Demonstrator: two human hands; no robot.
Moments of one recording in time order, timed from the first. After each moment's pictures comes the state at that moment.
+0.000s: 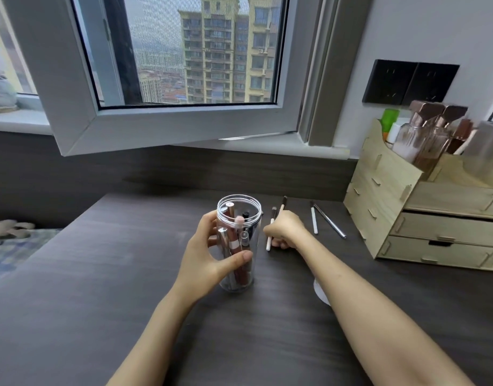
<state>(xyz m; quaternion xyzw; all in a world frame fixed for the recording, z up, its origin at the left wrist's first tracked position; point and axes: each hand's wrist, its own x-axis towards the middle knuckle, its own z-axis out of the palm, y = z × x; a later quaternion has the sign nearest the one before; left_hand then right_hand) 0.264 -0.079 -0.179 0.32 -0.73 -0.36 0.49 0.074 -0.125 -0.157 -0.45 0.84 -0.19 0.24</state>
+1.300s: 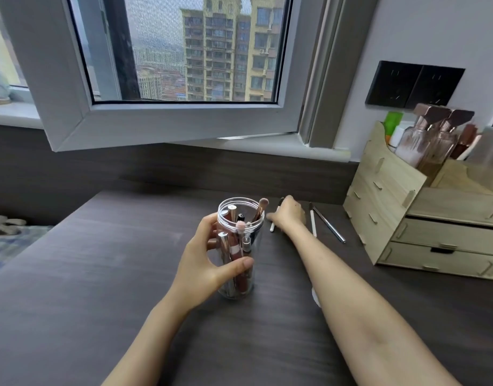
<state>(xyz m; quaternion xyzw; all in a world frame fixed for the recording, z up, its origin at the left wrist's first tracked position) 0.261 -0.078 -0.179 0.31 -0.73 -0.36 0.49 0.045 -0.169 -0.172 -0.43 0.85 -0.28 0.12</state>
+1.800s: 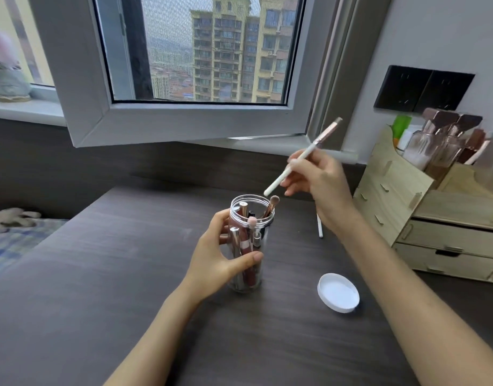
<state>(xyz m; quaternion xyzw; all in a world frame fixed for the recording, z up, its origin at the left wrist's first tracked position) 0.260 -0.077 -0.180 0.31 -0.73 -0.36 0.48 0.079 -0.068 -0.063 -0.53 0.48 -0.63 0.29</state>
